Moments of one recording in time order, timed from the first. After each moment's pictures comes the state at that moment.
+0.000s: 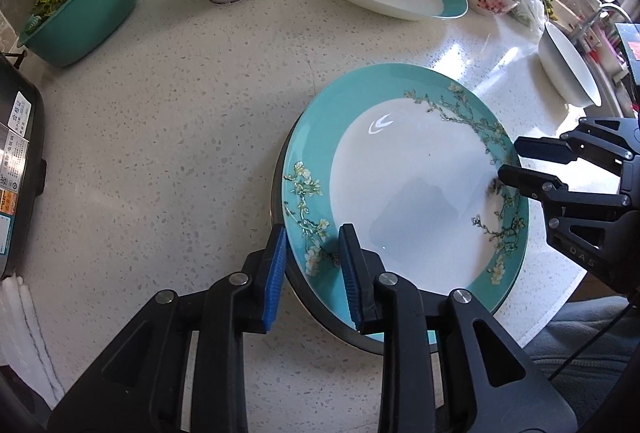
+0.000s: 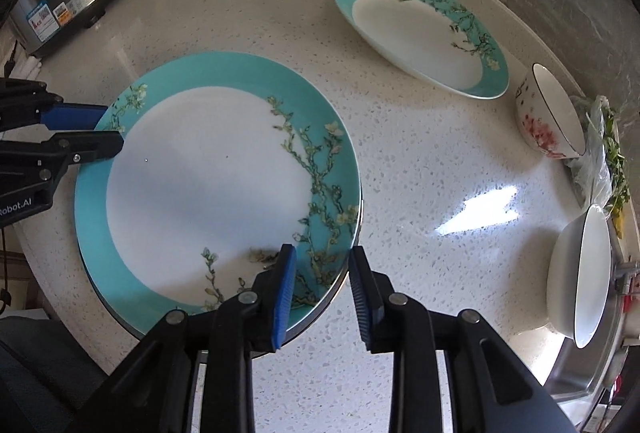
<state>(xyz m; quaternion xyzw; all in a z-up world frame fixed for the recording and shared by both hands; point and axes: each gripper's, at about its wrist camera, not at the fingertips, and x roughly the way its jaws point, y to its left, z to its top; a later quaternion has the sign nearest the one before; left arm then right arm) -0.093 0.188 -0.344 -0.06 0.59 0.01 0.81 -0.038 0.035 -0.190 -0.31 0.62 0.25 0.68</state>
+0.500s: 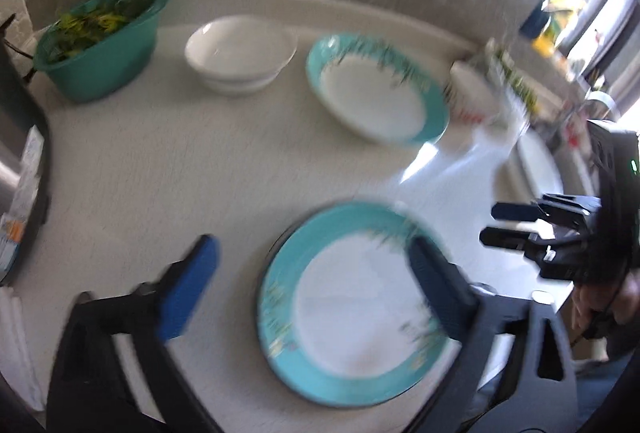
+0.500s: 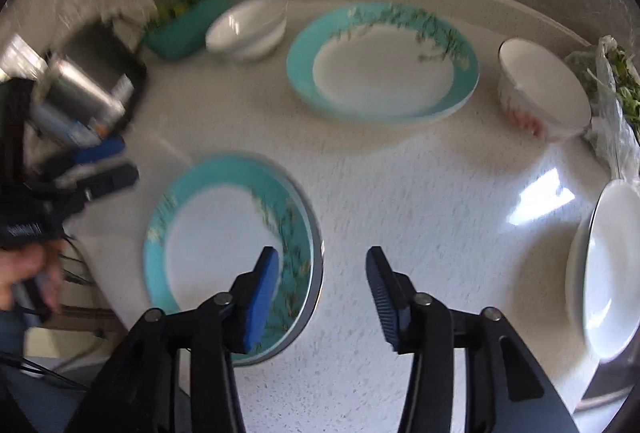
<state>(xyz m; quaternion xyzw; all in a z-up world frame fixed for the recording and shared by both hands) -0.054 0.207 -0.269 -0.17 0.50 0.01 0.85 0.040 -0.023 -0.137 -0.09 0.65 0.32 0.68</state>
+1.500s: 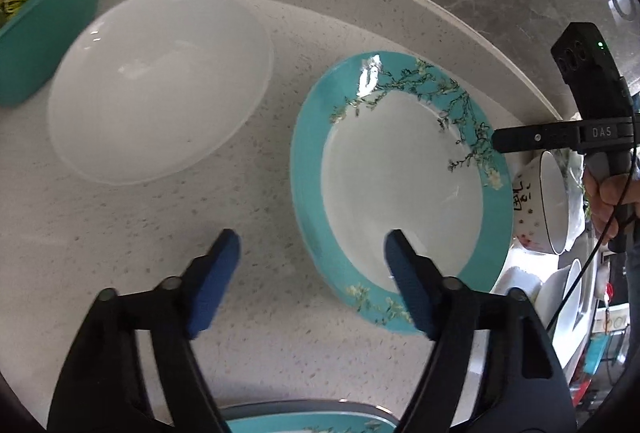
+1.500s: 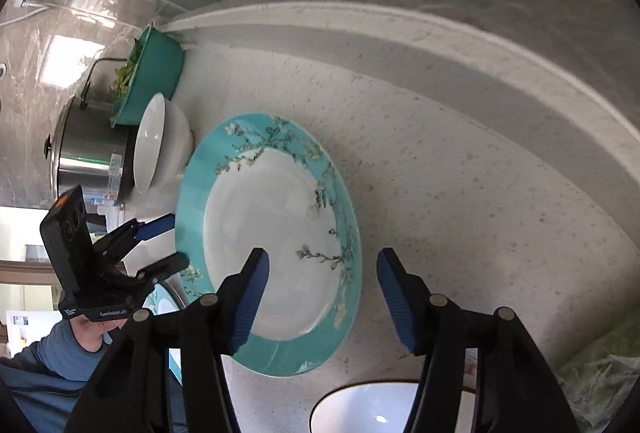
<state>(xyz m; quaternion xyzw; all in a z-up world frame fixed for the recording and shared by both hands) 0.134 0.217 -0.349 -0.25 0.55 0.09 0.79 0.307 0.007 -0.253 -0.07 0.76 0.42 0.50</state>
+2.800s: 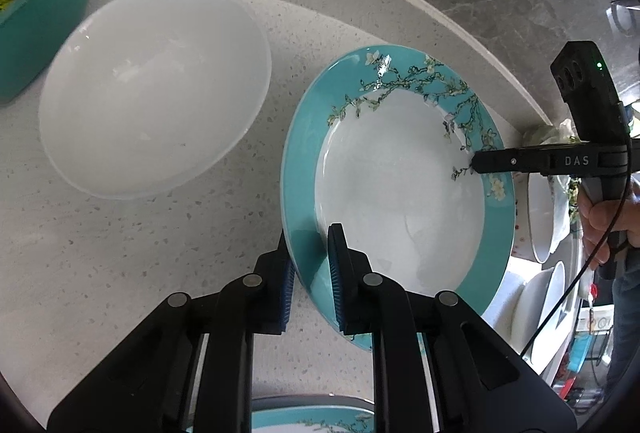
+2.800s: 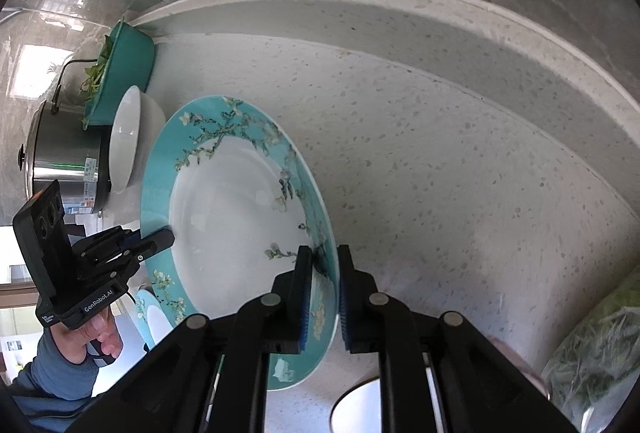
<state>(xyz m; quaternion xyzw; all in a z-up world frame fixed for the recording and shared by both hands) 0.143 0.229 -0.346 -0.27 0.55 0.07 0.79 0.293 0.016 -0.250 -0.09 0.77 0.37 0.51</state>
